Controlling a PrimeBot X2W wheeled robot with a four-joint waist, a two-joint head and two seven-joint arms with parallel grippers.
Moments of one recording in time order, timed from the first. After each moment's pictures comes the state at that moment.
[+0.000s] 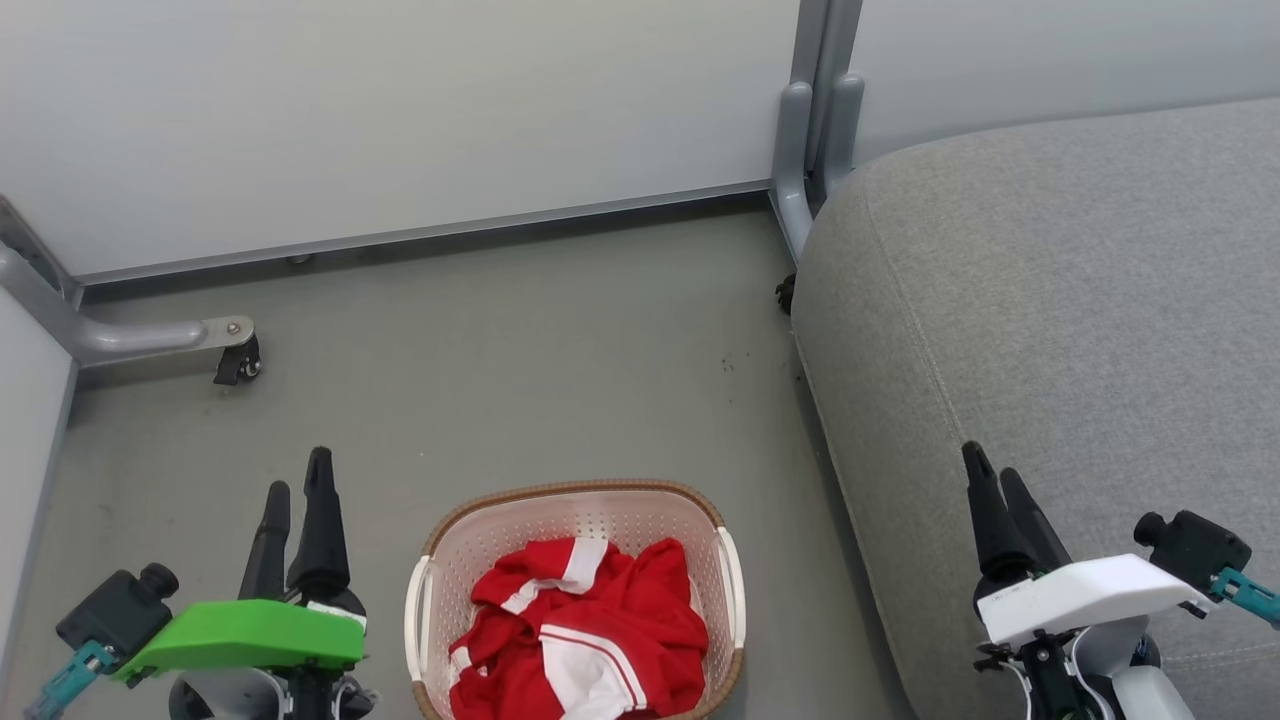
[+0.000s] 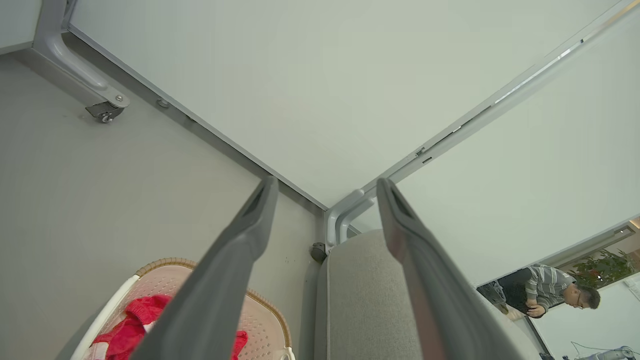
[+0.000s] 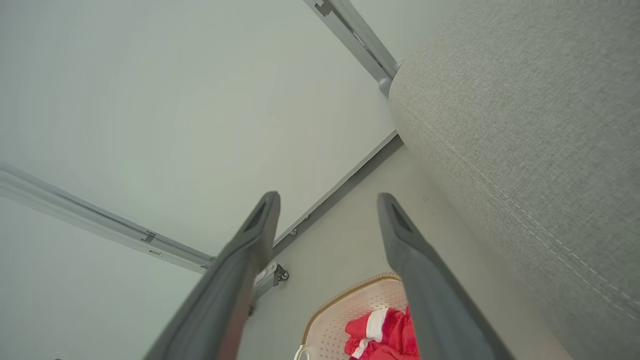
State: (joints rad) left arm -0.03 0.04 0.01 0.12 -0.90 -0.08 -0.06; right arm -0.03 -0.04 0.02 0.18 0.84 0.13 -0.06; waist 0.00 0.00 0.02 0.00
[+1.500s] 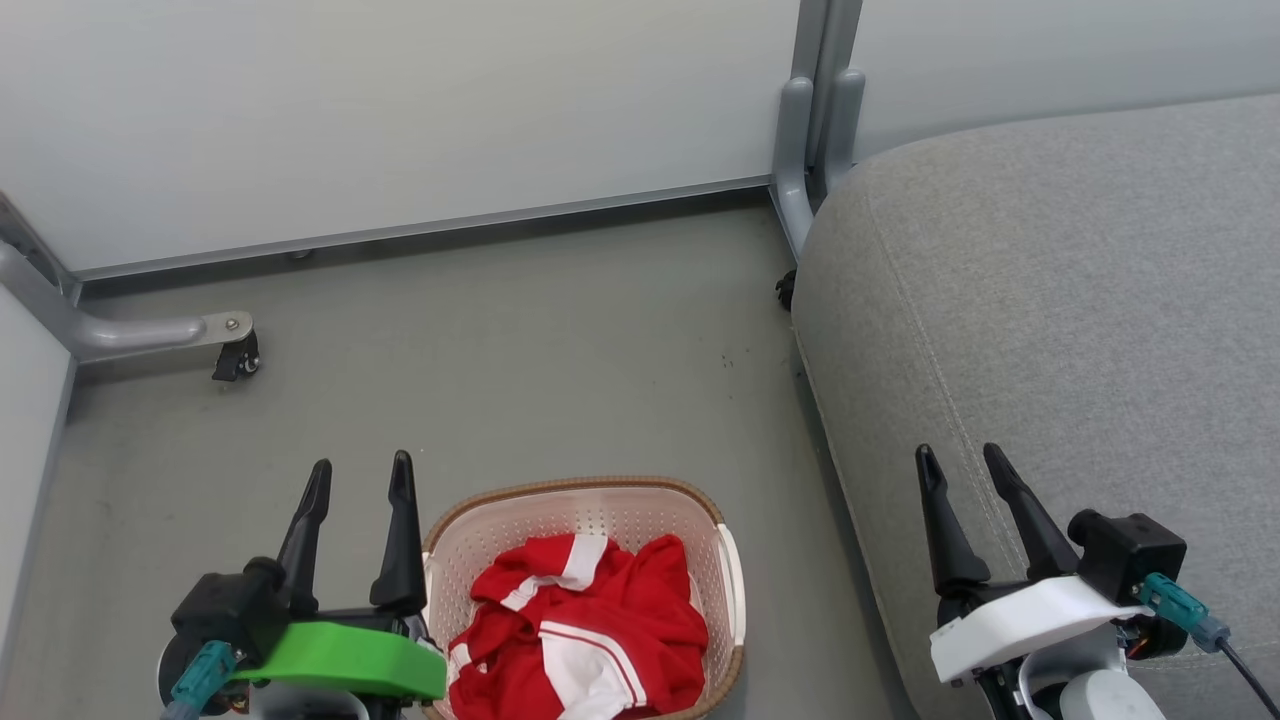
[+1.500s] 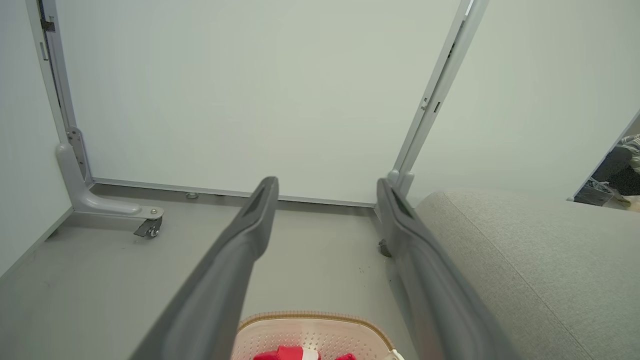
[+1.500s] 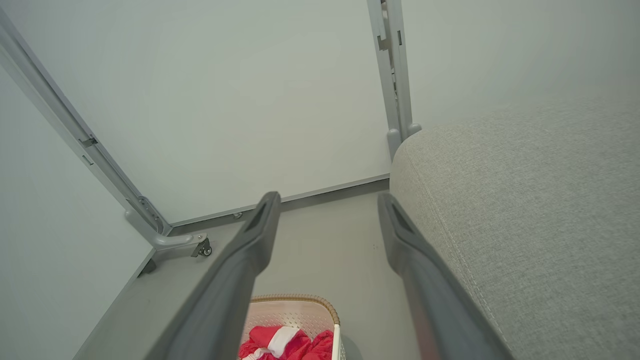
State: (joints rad) left arm 0.01 0.04 -0.10 0.07 -0.35 -0.07 -0.19; right arm -0.01 -0.04 0.08 0.13 0.31 0.13 -0.19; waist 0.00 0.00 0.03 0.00
